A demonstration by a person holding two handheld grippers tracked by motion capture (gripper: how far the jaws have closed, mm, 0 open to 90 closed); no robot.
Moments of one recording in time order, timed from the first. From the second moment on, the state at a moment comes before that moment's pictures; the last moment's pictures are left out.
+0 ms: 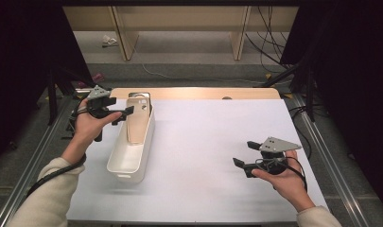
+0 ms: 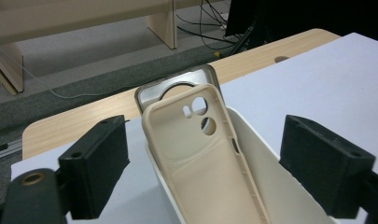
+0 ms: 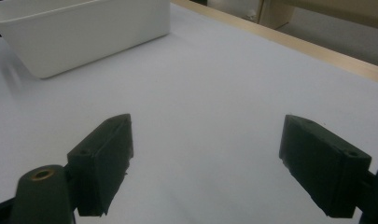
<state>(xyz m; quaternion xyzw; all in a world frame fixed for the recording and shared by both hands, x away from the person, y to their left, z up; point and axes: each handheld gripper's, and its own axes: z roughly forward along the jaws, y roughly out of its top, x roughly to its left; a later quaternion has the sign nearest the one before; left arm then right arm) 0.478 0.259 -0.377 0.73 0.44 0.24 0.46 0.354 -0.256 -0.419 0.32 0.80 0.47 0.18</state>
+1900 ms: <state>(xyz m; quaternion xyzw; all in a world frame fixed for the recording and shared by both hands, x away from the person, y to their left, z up) 0.390 0.237 -0.388 0.74 0.38 0.22 0.51 0.353 -0.255 -0.418 0.31 0.80 0.47 0.18</state>
